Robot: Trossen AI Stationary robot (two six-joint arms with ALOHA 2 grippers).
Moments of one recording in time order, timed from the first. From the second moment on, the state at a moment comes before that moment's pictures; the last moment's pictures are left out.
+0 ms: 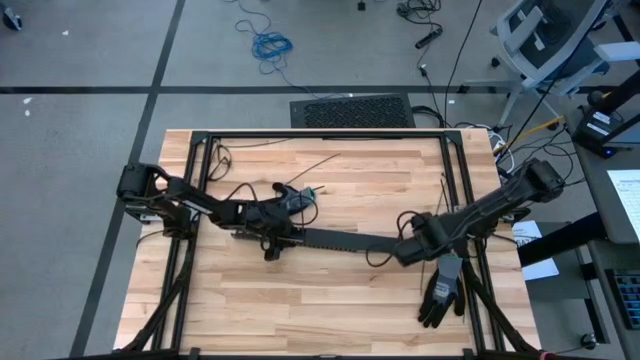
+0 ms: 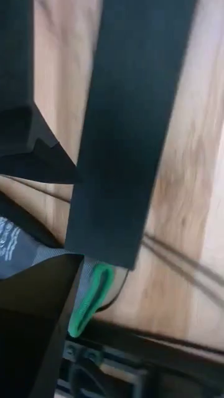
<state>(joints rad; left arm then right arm) -0.02 1.57 0.45 0.34 0.11 -0.01 0.44 1.40 0.92 -1.23 -0.01 1.88</state>
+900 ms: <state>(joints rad) -0.06 1.57 0.45 0.33 0.08 -0.07 0.51 1.40 0.74 -1.30 -0.11 2.31</state>
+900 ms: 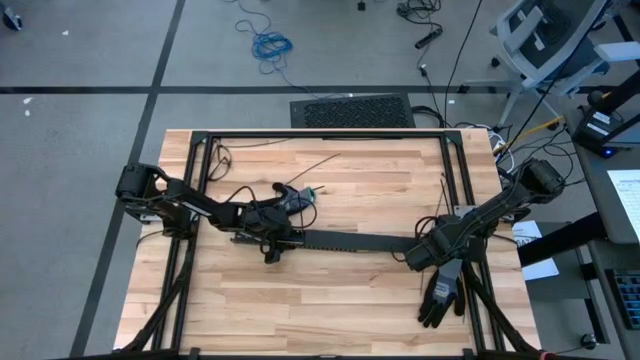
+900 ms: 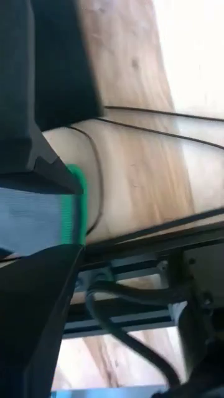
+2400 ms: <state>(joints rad) -0.06 1.57 0.45 0.33 0.04 -0.07 0.51 1.19 0.70 -1.12 0.16 2.23</state>
